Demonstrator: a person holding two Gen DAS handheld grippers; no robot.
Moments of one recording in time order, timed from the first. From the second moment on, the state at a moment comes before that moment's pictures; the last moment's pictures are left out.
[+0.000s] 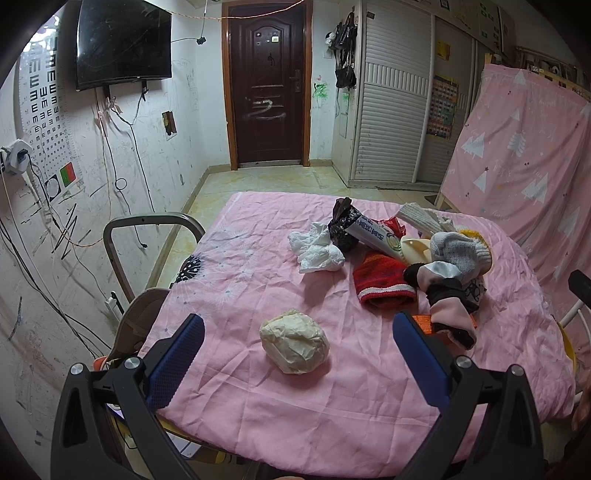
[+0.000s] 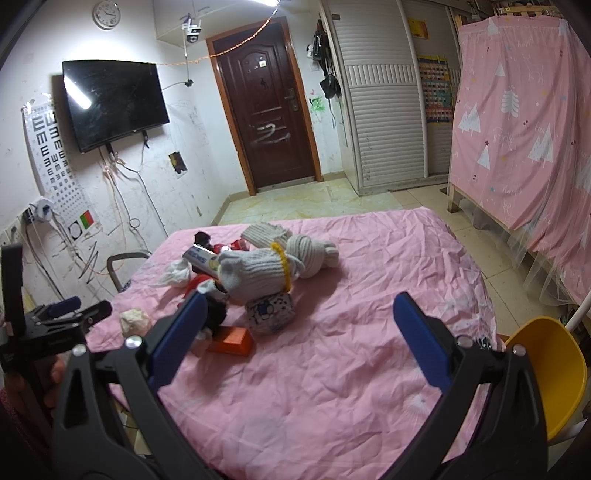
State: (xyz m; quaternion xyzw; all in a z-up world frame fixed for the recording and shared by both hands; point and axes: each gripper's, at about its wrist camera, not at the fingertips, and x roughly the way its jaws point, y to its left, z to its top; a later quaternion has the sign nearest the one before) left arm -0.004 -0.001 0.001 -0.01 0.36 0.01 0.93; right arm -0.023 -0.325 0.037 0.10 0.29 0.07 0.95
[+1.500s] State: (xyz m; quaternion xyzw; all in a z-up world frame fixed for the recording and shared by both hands) left arm 0.036 0.032 -0.059 -0.04 0.43 -0.01 0.90; right arm 0.012 -0.235 -0.001 0.04 0.35 0.19 0.92
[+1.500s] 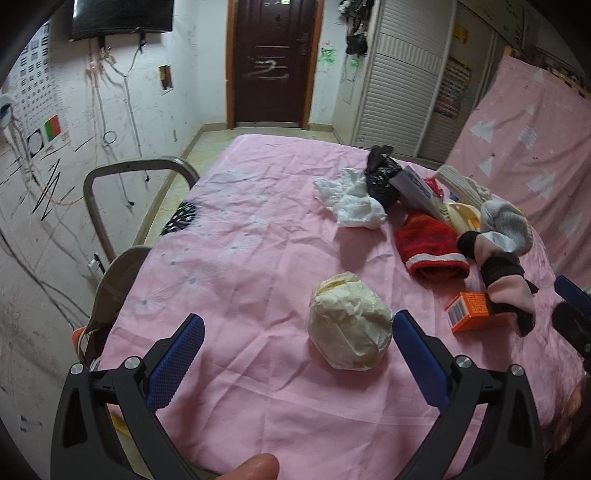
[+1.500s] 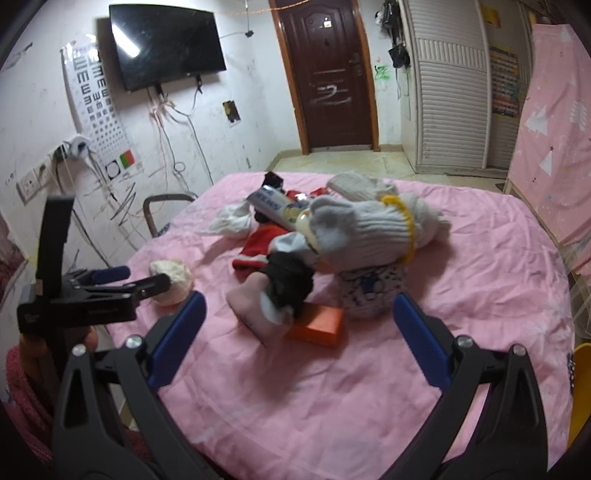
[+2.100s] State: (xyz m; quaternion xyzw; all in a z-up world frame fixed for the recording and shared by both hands) left arm 0.063 0.004 -0.070 -0.06 0.42 -0.11 0.90; right arm 0.058 -0.221 -0.030 0.11 0.40 0.22 0.88
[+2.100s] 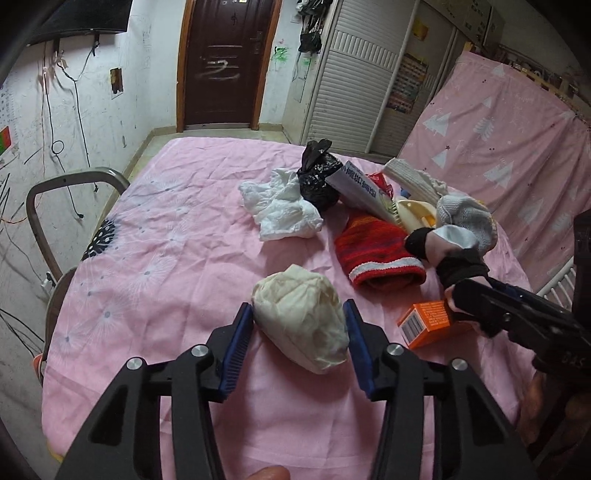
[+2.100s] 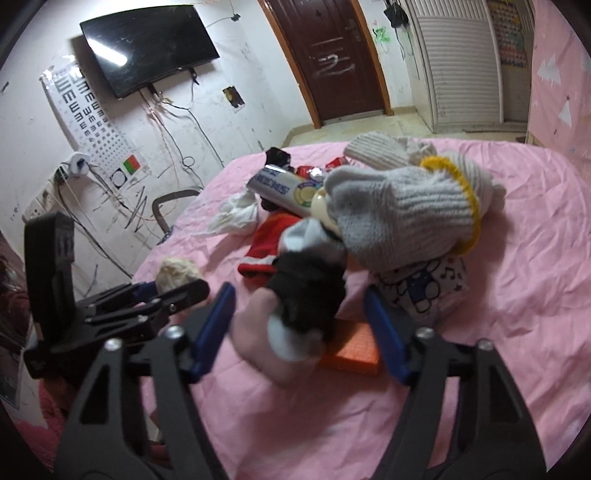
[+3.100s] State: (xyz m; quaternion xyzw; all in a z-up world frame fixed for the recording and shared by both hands) left arm 0.025 -0.085 0.011 -0.01 0.33 -0.16 0.93; right arm -0.010 -0.352 0.022 0.18 0.27 0.16 0.93
